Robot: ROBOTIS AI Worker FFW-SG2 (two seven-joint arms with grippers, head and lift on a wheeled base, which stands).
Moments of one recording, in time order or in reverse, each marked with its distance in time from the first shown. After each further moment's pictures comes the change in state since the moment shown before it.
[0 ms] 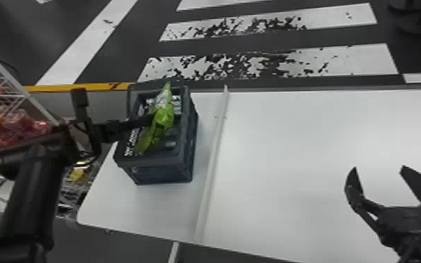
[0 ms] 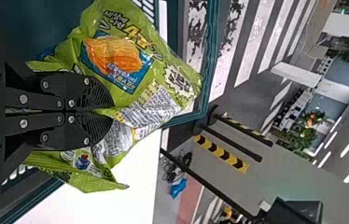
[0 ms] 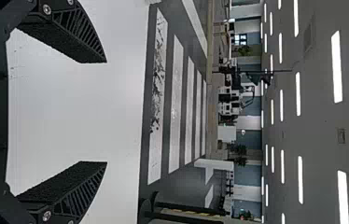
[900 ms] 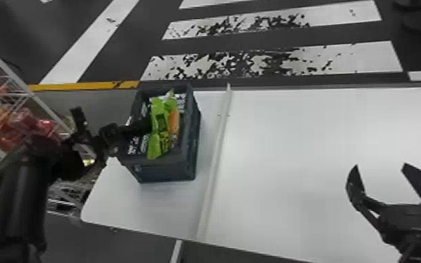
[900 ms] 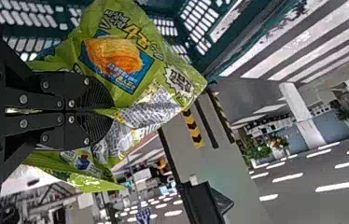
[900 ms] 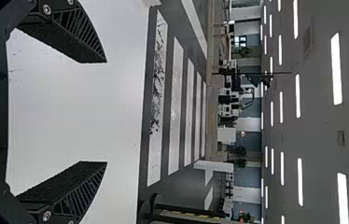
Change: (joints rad) left arm 0.032 0.017 0.132 -0.004 0.485 0.550 0.135; right arm -0.006 0.001 0.006 0.005 0.004 0.000 0.000
